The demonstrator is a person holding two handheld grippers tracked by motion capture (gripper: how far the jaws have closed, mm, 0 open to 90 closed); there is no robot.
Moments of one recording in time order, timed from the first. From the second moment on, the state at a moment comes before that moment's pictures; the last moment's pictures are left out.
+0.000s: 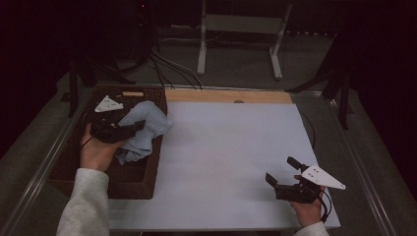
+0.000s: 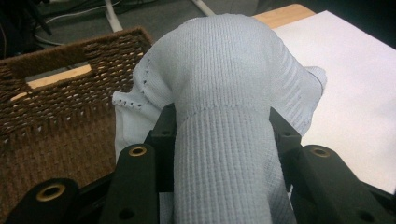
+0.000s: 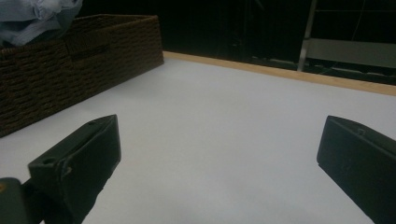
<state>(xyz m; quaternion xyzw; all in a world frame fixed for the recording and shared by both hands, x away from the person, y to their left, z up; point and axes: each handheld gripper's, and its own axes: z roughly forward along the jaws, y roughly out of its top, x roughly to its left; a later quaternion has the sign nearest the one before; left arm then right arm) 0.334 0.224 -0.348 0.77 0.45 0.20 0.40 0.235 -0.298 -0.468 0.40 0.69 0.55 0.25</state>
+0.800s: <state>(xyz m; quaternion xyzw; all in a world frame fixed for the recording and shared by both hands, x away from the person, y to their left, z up) 0.334 0.201 -0.343 0.78 0.43 0.19 0.42 0.236 -0.298 -0.468 0.40 0.69 0.55 0.25</state>
